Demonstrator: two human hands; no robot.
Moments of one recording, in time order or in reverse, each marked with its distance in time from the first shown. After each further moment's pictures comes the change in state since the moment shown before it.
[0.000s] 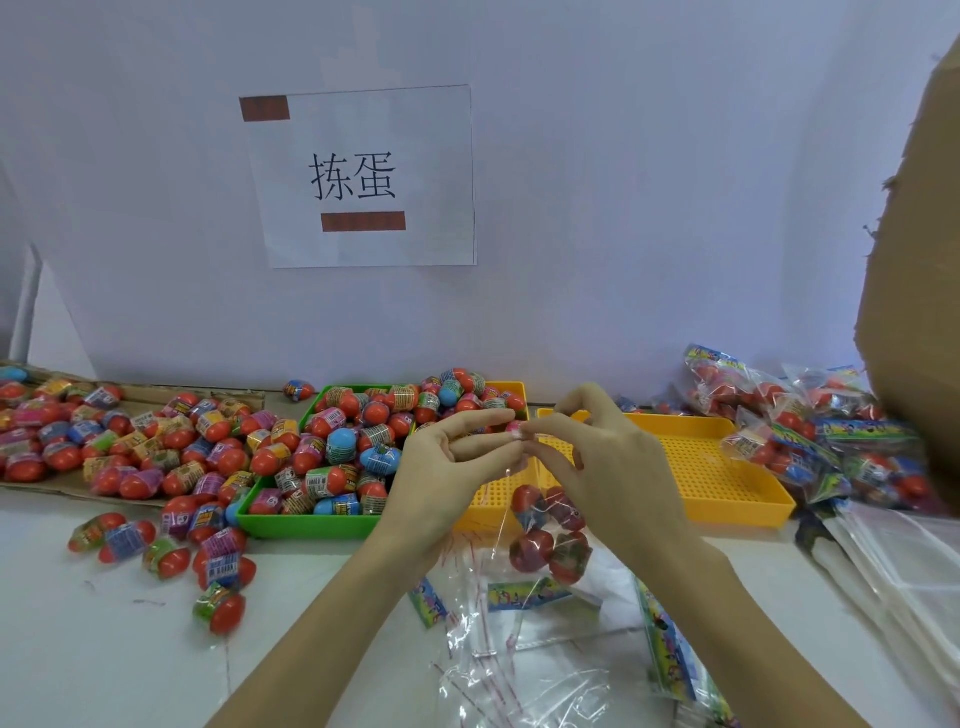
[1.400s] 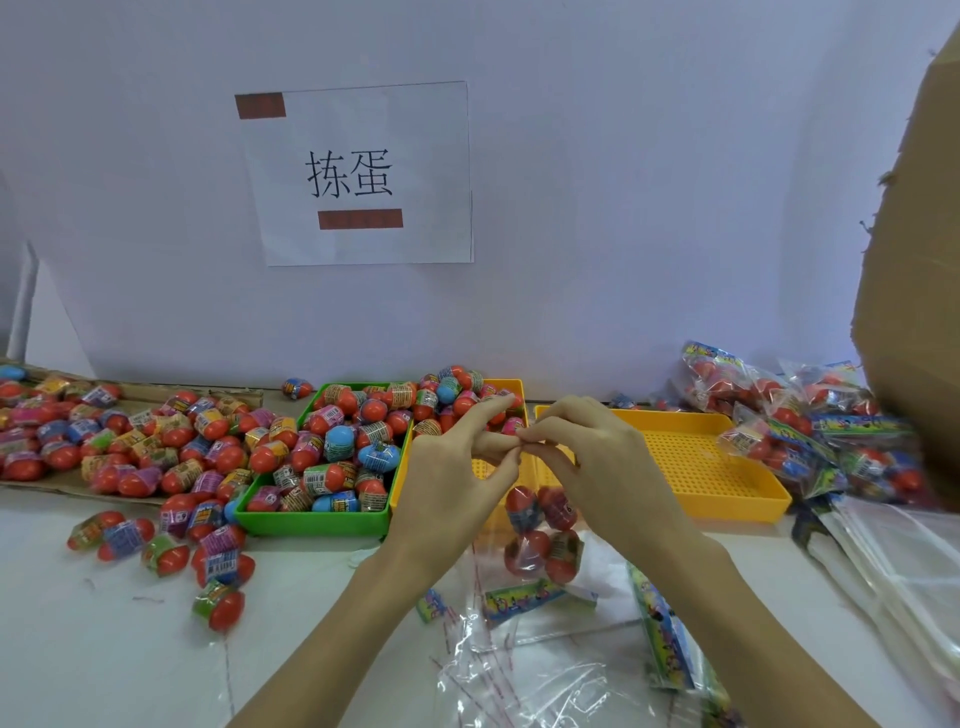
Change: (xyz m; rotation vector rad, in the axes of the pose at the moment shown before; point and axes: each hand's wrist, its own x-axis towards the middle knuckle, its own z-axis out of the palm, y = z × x) left_hand -0.006 -0.007 0.006 0.784 0.121 0.519; right_hand 0.001 0.014 0.012 0.111 0.013 -0.129
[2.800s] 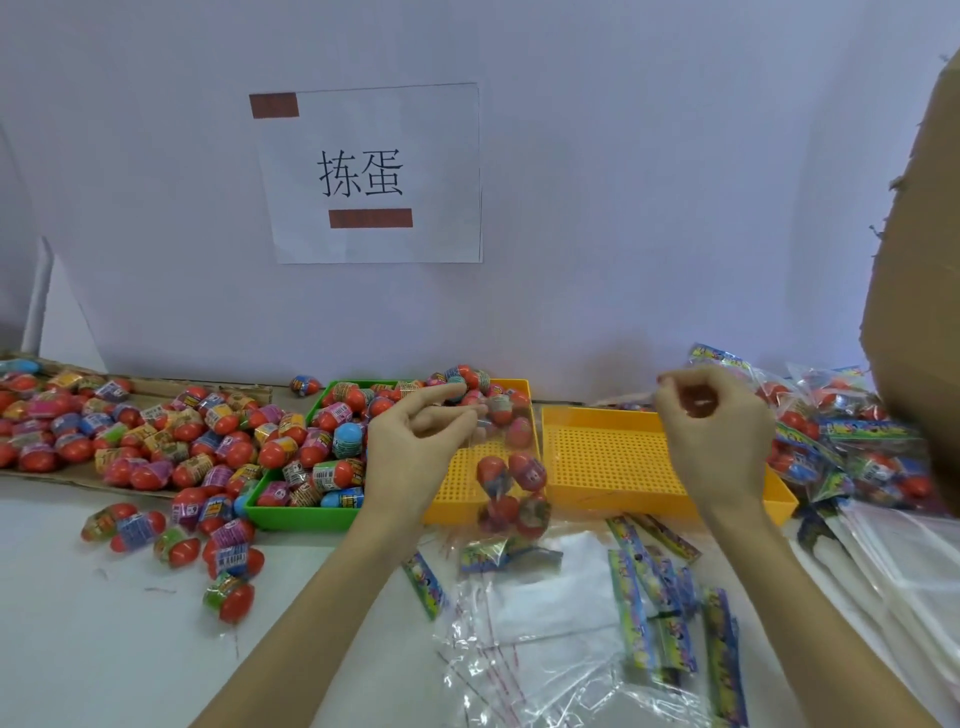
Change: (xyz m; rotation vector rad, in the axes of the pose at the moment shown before) left_hand 0.015 -0.015 -0.020 -0.559 0.190 -0.496; right_hand -0.001 0.048 -0.032 0.198 0.451 0.604
